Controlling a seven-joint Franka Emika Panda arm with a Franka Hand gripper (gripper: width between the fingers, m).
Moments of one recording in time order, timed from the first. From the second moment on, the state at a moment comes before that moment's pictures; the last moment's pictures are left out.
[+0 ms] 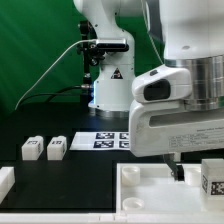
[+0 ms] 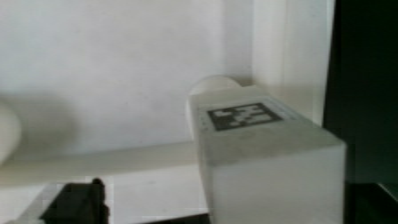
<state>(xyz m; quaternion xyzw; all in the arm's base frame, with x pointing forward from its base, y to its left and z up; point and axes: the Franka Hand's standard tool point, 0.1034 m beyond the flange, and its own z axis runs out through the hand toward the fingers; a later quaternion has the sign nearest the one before) 0.635 0.109 0.074 -1.00 0.07 0.00 0.07</state>
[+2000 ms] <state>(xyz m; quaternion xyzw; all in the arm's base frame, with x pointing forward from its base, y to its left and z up) 0.614 0.124 0.082 -0.60 0.79 0.05 0.08</state>
